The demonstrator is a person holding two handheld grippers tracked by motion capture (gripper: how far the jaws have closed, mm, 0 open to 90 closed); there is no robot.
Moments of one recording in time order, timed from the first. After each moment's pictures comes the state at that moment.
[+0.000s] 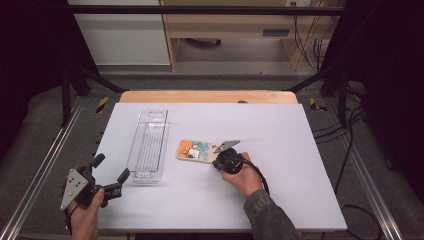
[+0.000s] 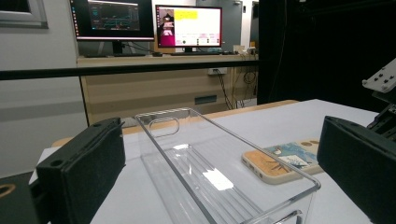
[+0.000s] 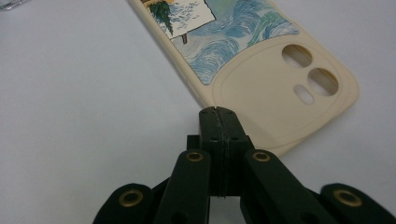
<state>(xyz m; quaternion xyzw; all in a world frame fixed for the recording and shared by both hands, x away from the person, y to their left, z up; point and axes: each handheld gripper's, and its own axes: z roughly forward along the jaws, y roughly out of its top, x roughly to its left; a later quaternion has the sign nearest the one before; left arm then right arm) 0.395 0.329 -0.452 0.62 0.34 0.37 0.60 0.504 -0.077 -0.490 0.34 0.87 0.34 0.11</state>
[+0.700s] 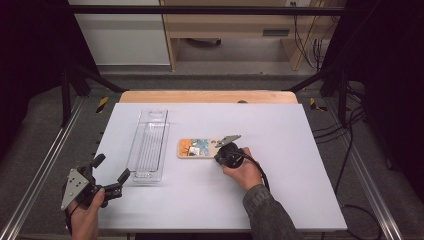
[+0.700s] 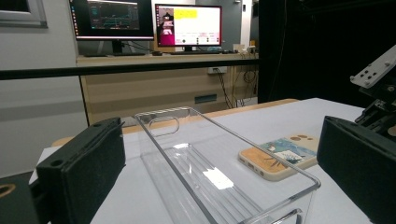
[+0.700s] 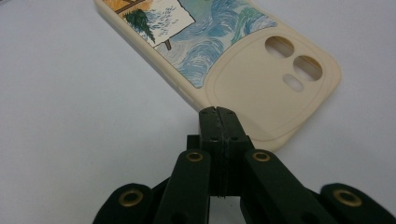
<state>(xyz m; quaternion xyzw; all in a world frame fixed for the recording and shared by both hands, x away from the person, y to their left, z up) 0.395 0.329 -0.452 0.62 0.34 0.37 0.60 0.522 -0.081 -0.490 0.36 0.86 0.34 0.13</state>
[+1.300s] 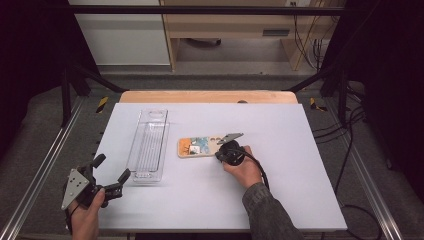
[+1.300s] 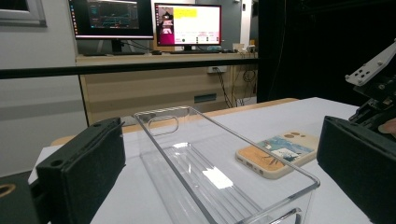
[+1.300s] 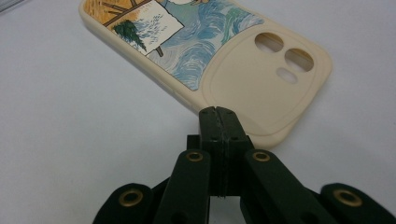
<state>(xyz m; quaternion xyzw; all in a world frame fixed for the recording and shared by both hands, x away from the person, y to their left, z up) 0.395 0.329 -0.453 0.63 0.34 0.37 0.60 0.530 -0.084 -0.493 0.37 0.85 0.36 0.13</state>
